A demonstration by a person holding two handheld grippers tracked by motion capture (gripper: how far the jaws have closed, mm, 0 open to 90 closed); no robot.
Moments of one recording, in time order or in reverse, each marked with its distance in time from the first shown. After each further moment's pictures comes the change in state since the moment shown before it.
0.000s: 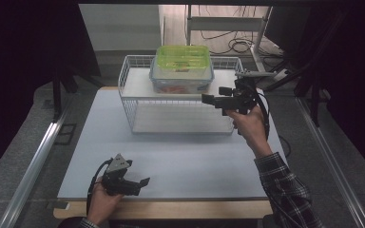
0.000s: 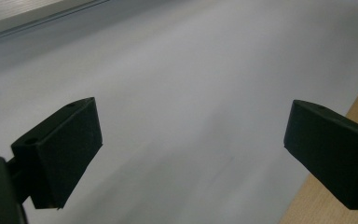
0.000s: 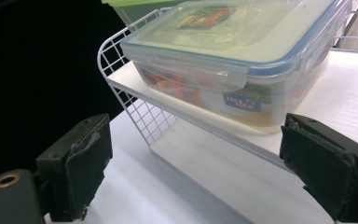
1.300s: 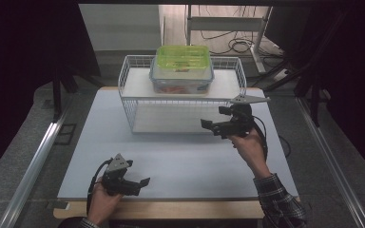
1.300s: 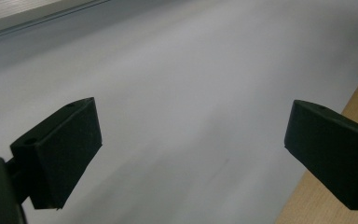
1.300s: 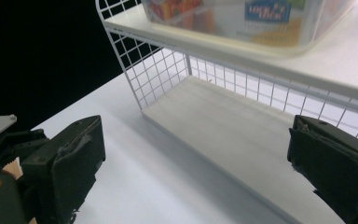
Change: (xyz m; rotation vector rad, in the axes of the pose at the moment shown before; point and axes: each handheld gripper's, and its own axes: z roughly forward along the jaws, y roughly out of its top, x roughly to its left) left arm 0.000 0.000 0.000 -0.008 -0.019 -0.008; right arm 0.004 -0.062 0.002 0.035 -0.013 -0.108
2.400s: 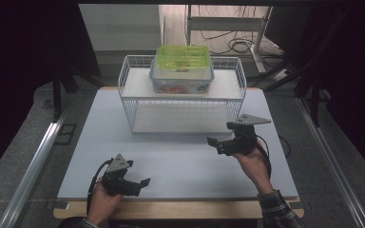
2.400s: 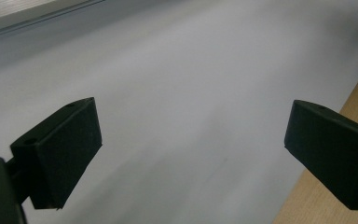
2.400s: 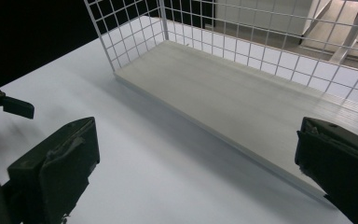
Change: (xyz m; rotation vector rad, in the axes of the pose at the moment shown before) left arm -0.001 0.000 0.000 0.007 -0.003 0.008; right arm -0.002 -0.055 -0.007 0.045 -0.103 -0.045
